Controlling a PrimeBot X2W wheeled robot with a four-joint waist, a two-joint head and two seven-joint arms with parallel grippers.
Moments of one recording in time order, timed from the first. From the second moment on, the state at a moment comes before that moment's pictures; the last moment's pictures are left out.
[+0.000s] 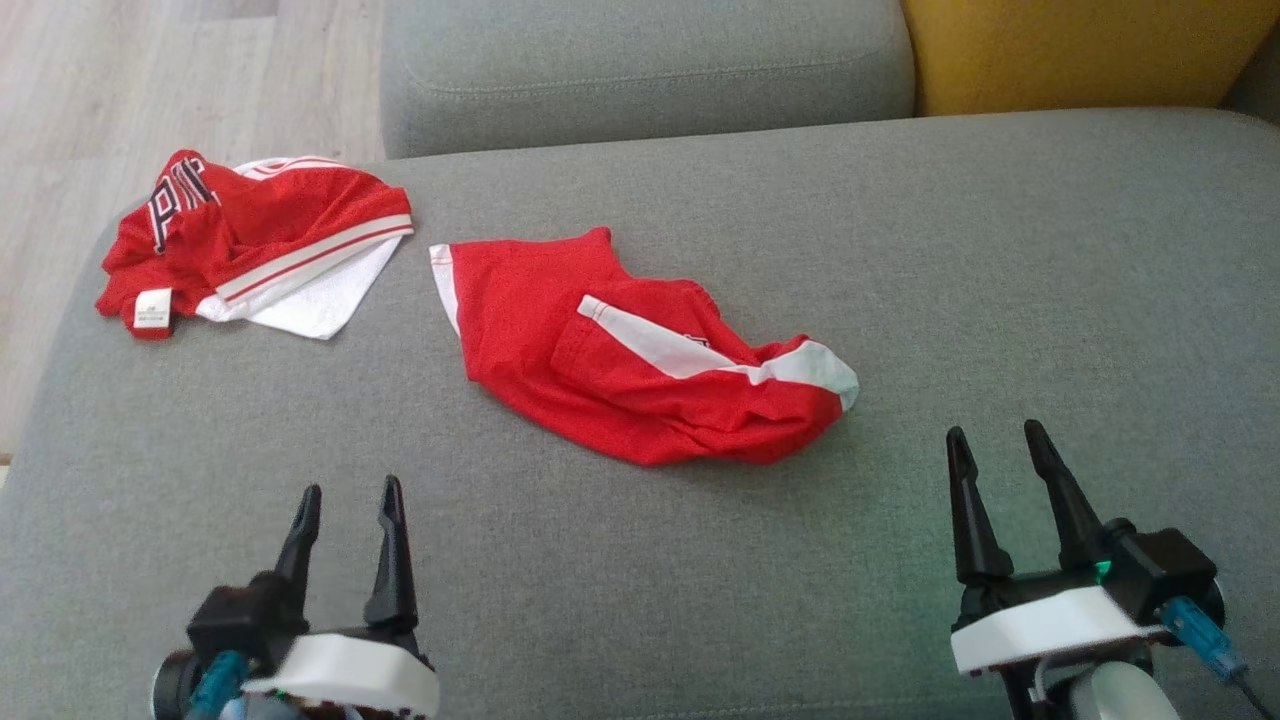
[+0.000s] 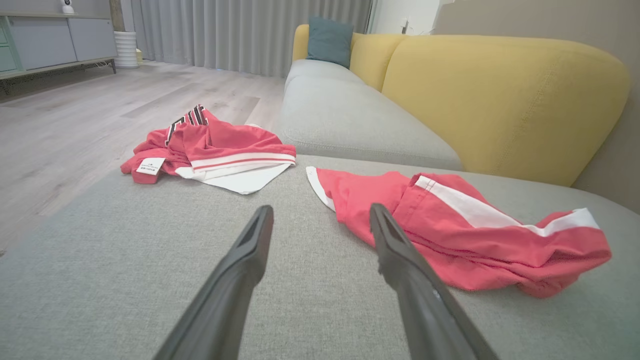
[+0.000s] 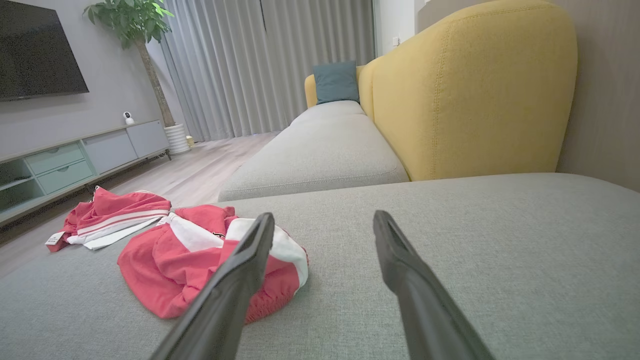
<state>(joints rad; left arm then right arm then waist) 0.12 0.06 -0.15 0.09 -0.22 0.07 -0.25 0.03 -0.05 0.08 0.20 0.17 0.12 -0.26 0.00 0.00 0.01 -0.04</state>
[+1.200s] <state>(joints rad) -0.53 0.06 -0.28 0.61 -0.18 -0.08 -0.16 -0.14 -0.05 0.10 0.17 0.19 0.12 -0.26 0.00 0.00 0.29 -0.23</state>
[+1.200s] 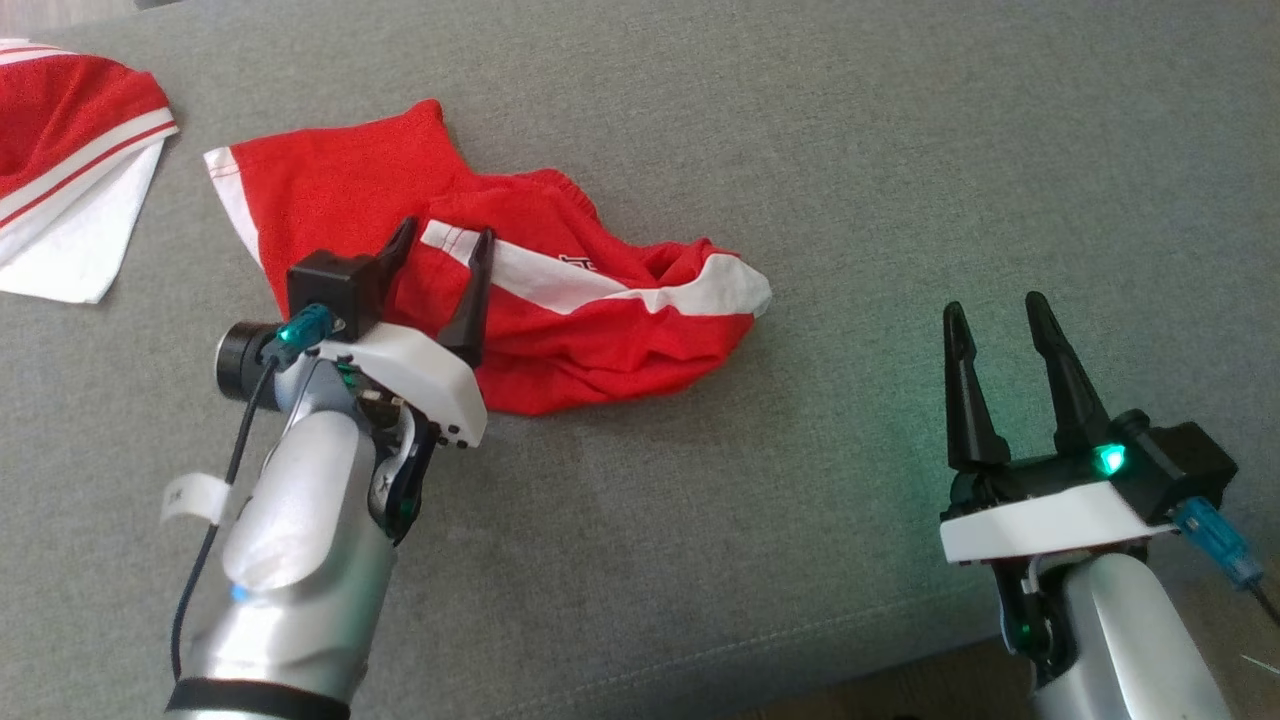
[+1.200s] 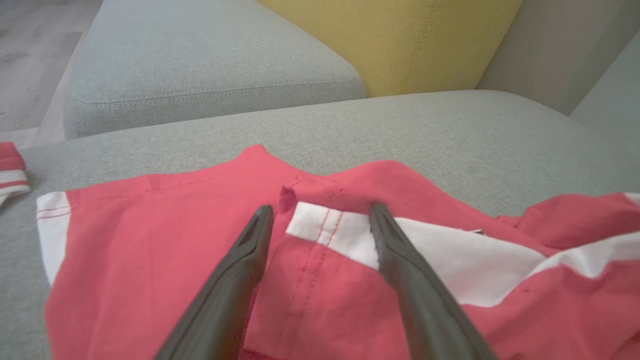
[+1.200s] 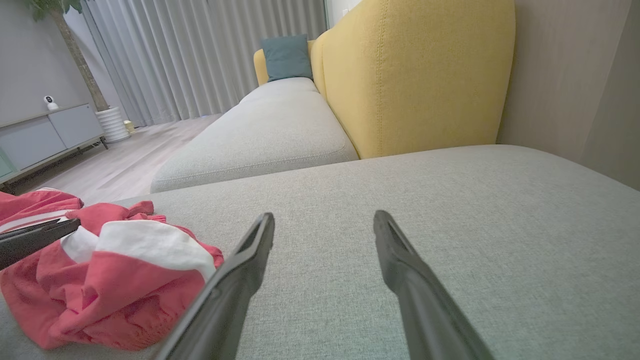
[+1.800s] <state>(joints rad) -0.53 0.05 -0.34 0.59 -0.20 -0.09 -0.12 -0.14 -0.05 0.10 0.17 0.19 0.12 -0.26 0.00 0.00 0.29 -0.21</state>
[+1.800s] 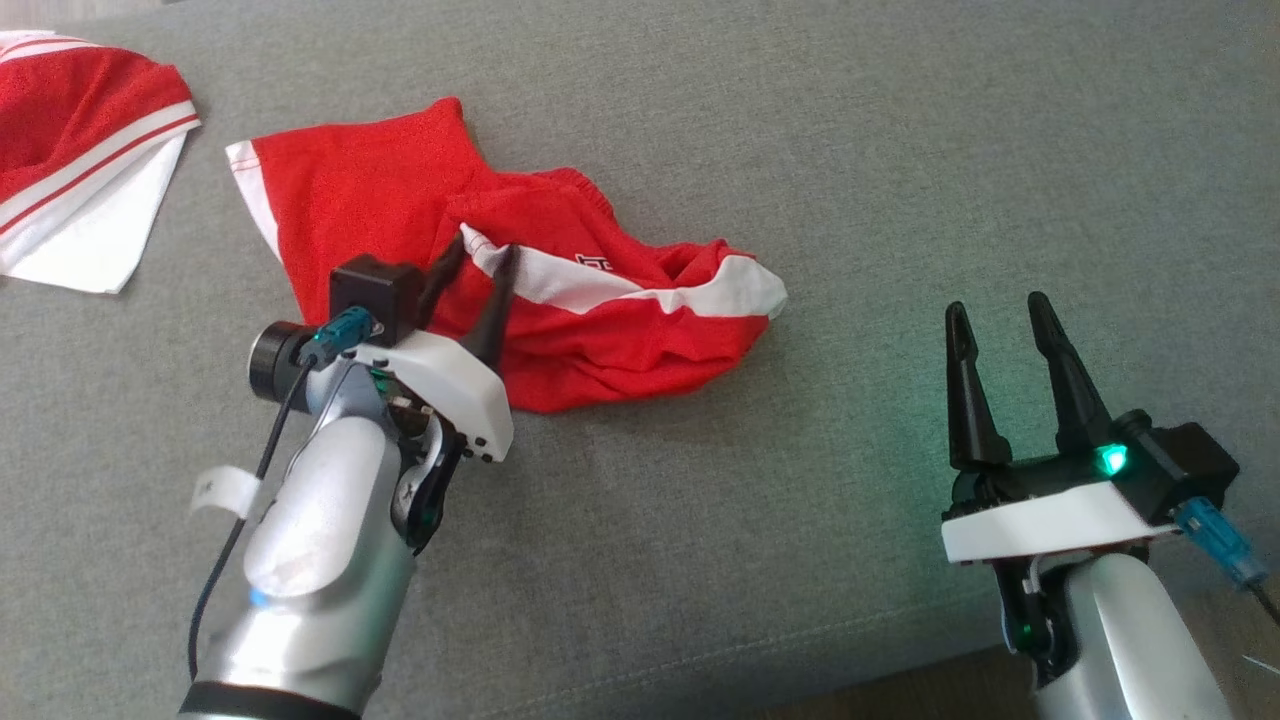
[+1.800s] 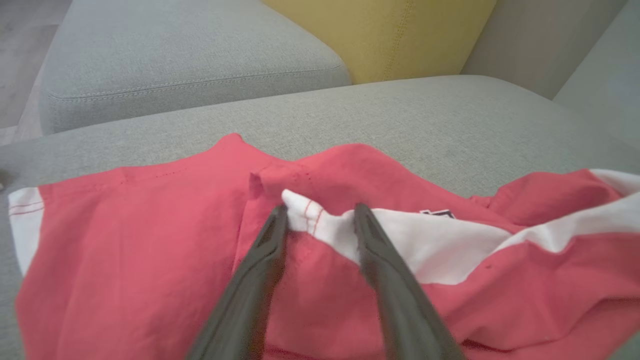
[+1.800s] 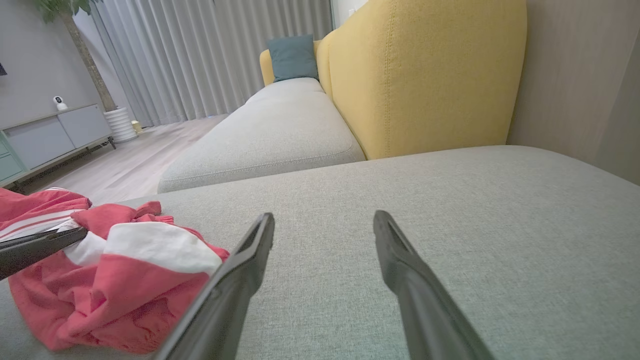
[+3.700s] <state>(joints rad) -0.11 0.10 -0.12 0.38 -0.37 0.06 -0.25 -0.13 -0.05 0.13 0.25 0.17 0.12 -0.26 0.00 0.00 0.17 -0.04</state>
